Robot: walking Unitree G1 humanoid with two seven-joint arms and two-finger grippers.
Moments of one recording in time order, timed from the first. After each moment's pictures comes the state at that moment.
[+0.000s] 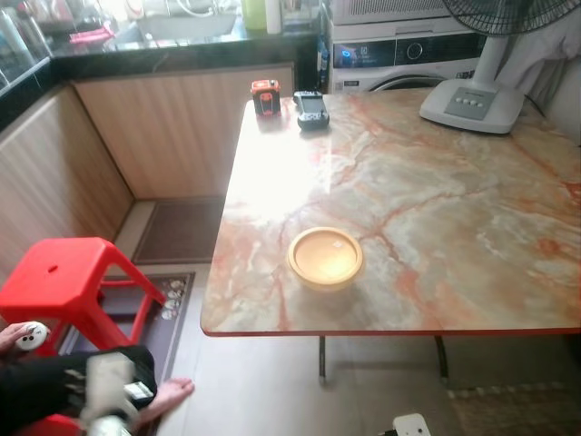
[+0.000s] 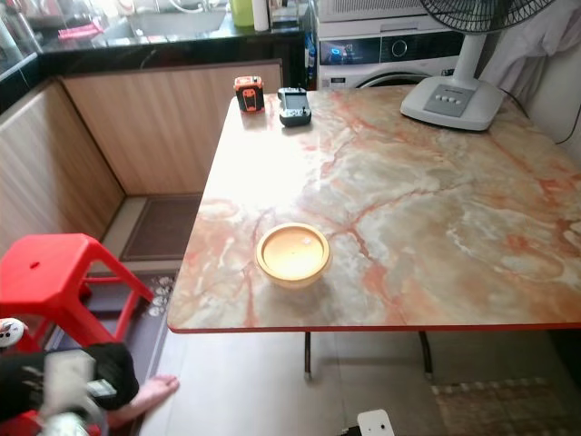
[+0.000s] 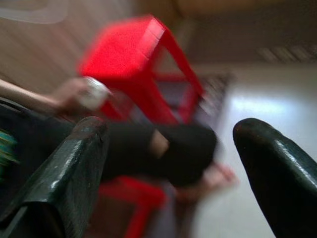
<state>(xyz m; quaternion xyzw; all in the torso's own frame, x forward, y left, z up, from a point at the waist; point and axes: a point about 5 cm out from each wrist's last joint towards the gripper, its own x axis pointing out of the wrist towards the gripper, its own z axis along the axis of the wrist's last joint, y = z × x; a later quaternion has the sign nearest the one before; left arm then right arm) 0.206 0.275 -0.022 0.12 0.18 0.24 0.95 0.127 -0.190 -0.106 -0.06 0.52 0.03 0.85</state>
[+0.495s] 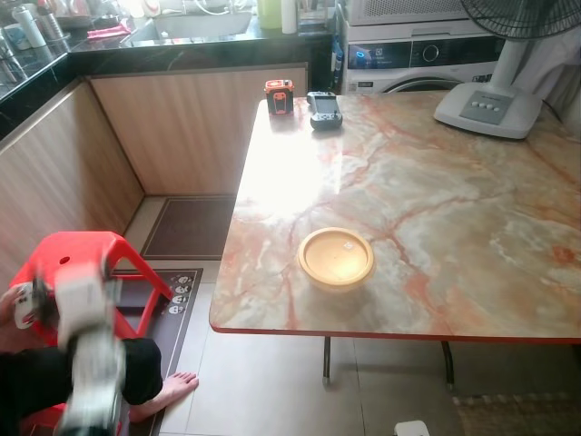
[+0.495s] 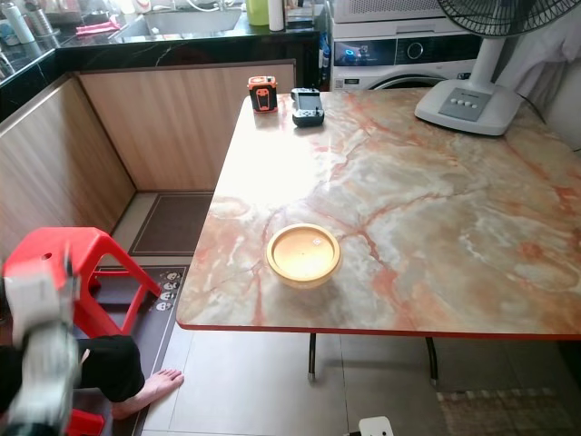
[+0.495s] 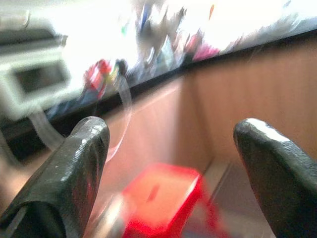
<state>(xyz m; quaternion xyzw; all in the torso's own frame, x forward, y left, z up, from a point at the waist) 0.289 0.268 0.108 0.14 -0.15 0.26 0.94 0.123 -0.188 -0.107 -0.05 0.53 0.02 0.85</state>
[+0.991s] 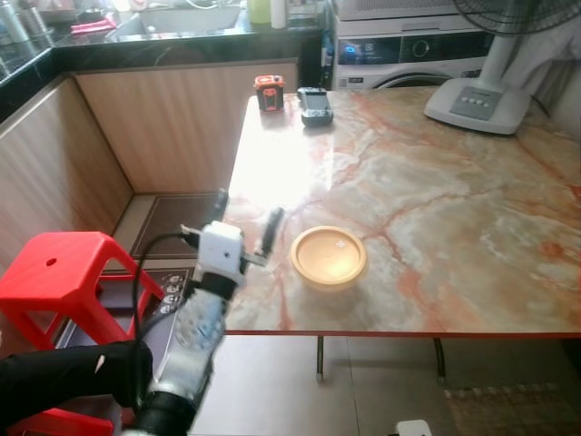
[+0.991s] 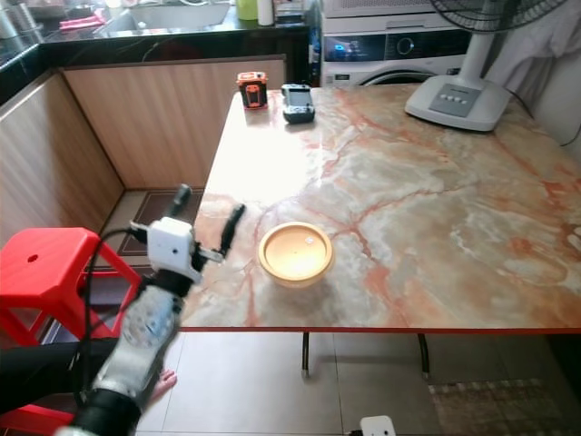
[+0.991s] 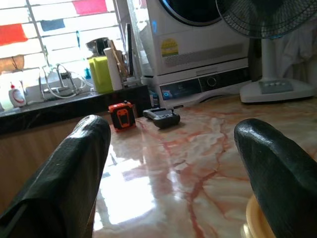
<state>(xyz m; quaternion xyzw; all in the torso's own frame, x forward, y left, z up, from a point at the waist) 0.298 0.107 0.141 0.04 -0.22 -0.13 0.97 0.123 -0.190 -0.107 -0.04 0.52 0.01 0.85</state>
